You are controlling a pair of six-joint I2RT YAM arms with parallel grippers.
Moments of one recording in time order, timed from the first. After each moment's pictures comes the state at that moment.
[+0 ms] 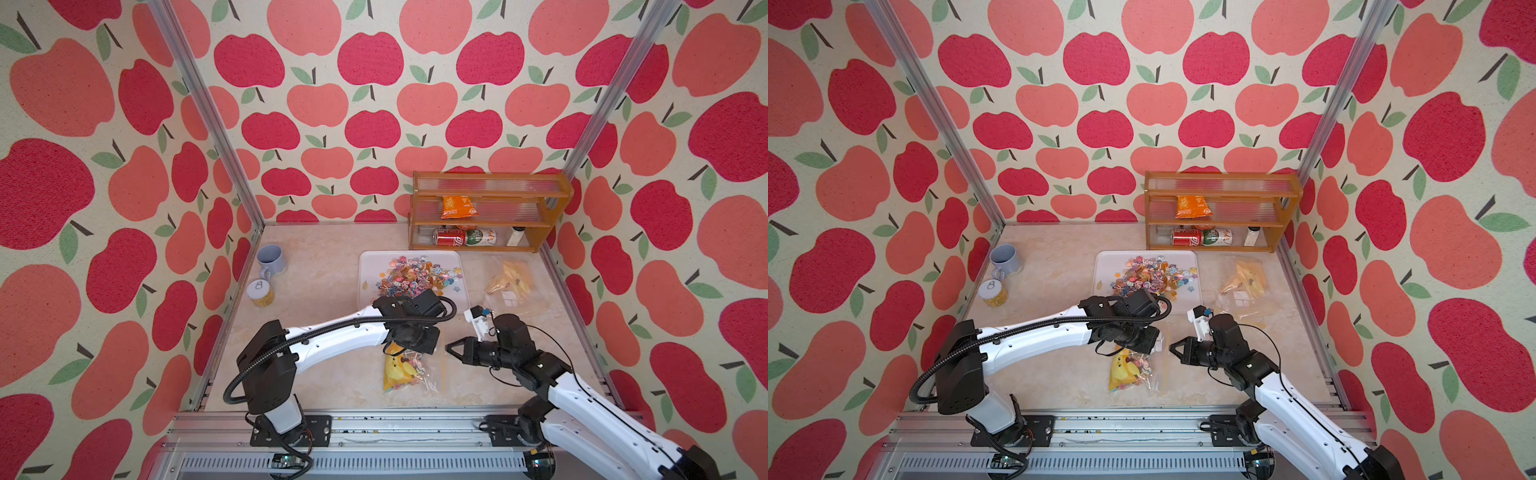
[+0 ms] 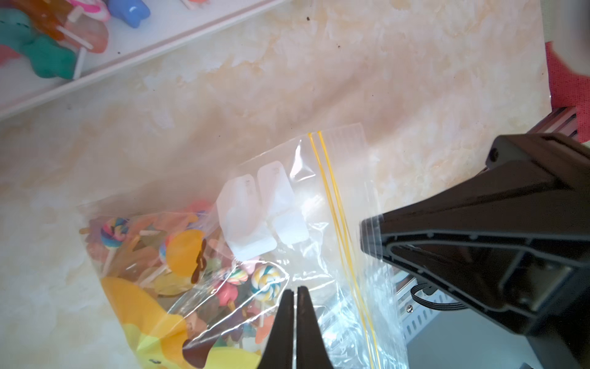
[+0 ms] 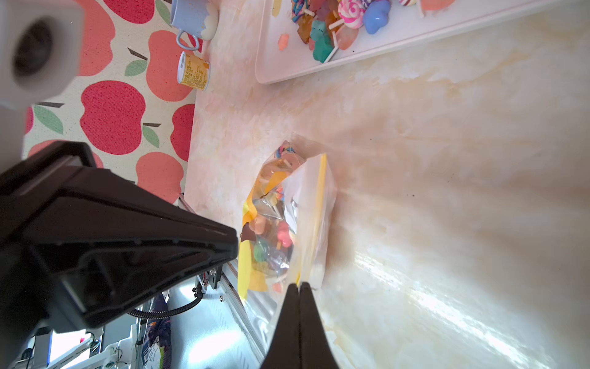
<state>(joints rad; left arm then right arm) -1.07 1.64 1.30 -0.77 0.09 -0.65 0.62 0.76 0.36 -0.28 -0.51 0.73</state>
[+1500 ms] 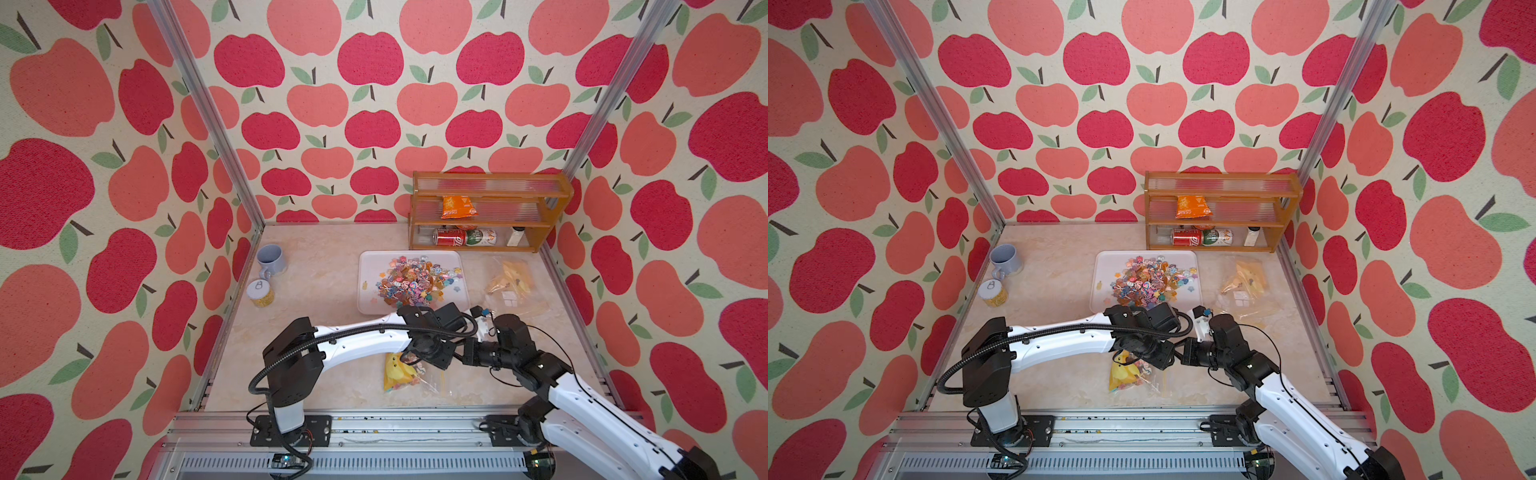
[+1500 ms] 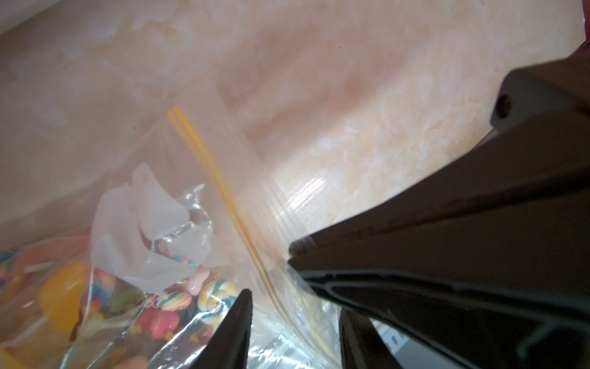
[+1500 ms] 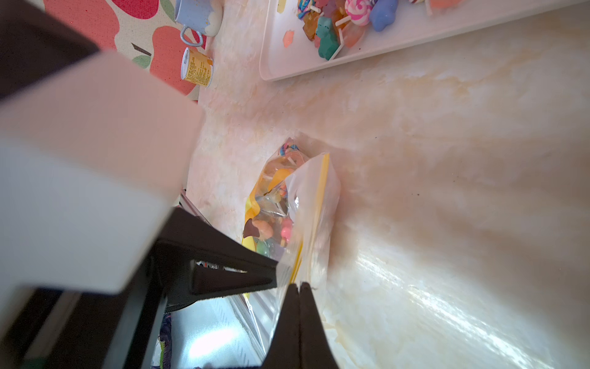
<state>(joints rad) -1.17 1.78 1.39 -0.77 0.11 -0.62 0.62 0.75 0.36 -0.27 -0.53 0.72</state>
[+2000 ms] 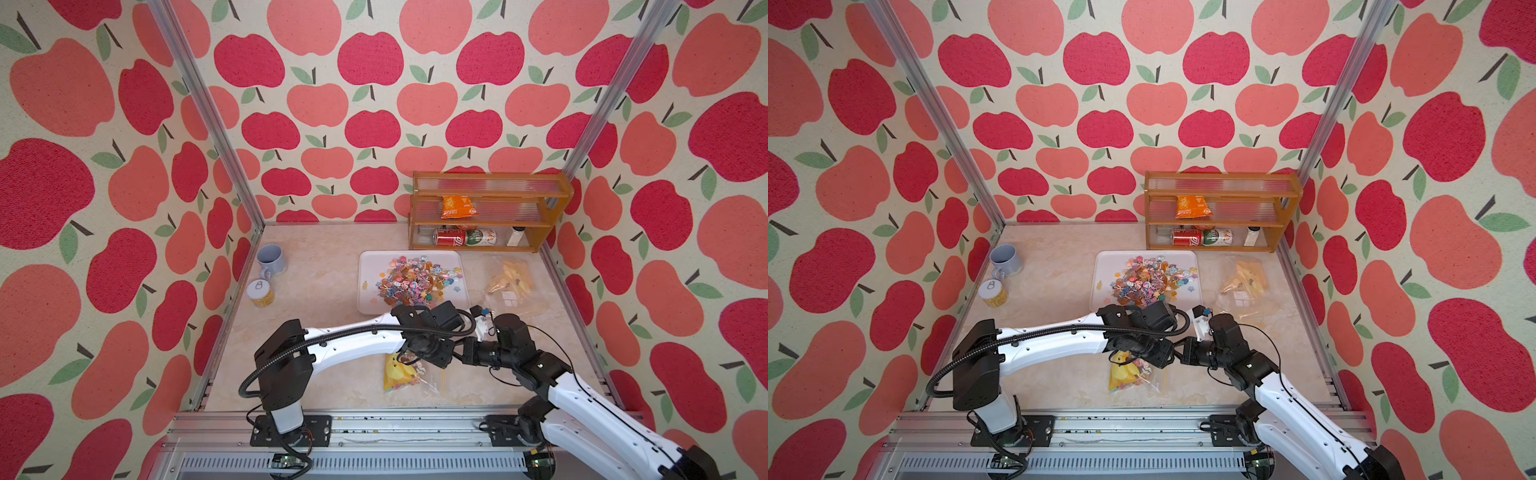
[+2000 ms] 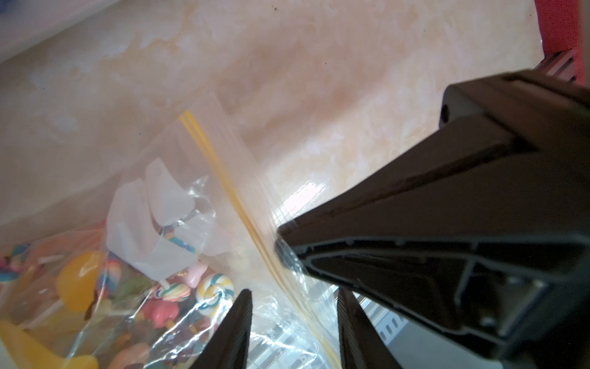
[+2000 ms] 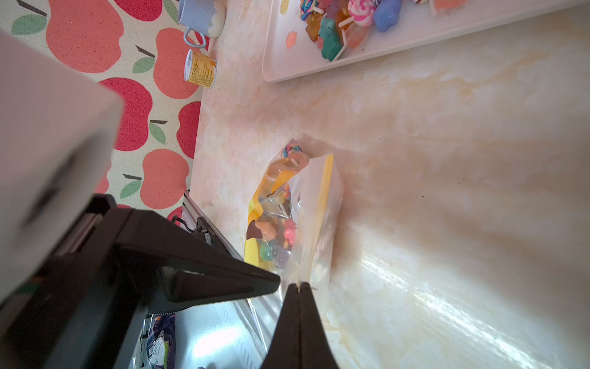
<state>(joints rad) -1.17 1.74 1.37 -0.75 0.10 -0.63 0.62 0.76 0.36 -0.26 -0.53 0.73</state>
